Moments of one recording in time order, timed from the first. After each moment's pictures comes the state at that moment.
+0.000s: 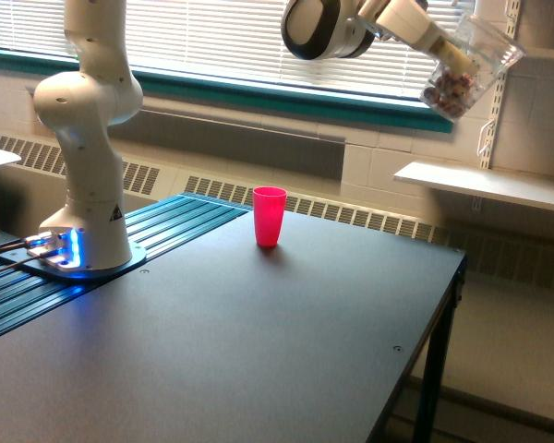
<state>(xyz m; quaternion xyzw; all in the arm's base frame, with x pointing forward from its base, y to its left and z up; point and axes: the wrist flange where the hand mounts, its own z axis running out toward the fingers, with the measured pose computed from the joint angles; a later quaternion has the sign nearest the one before) 0.612 -0.044 0.524 -0.81 0.31 -0.47 0.14</state>
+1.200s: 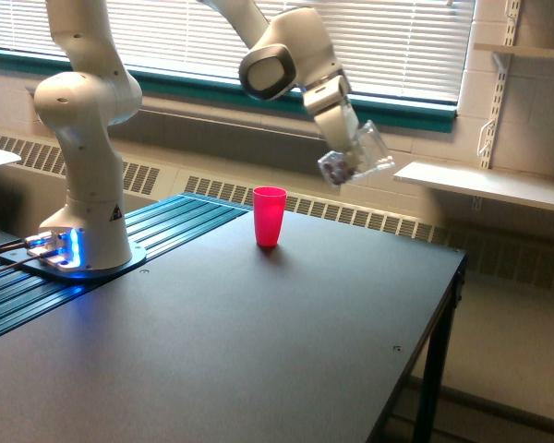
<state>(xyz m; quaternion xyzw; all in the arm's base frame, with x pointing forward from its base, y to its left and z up) 0.436 0.149 0.370 -0.93 0.26 -0.22 0.15</state>
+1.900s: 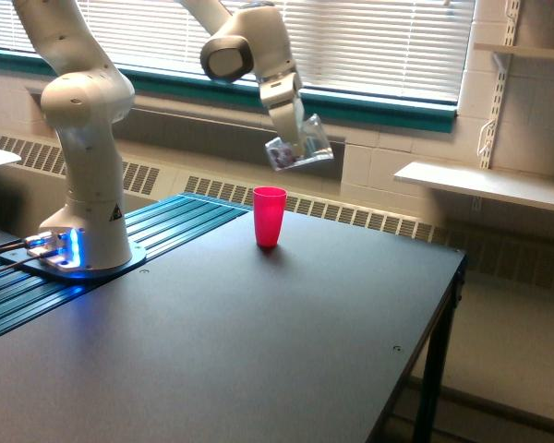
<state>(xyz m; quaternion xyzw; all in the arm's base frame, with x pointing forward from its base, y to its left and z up) 0.310 0.206 0.366 -0.96 0.20 -0.12 0.16</state>
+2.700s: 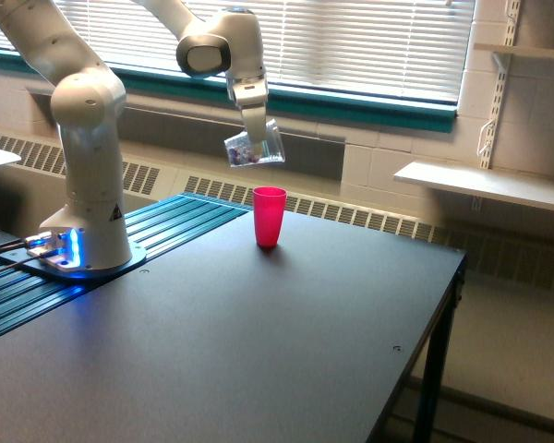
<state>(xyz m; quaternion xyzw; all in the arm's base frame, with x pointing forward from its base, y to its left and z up) 0.216 0.243 0.343 -0.99 0.08 -0.04 0.10</state>
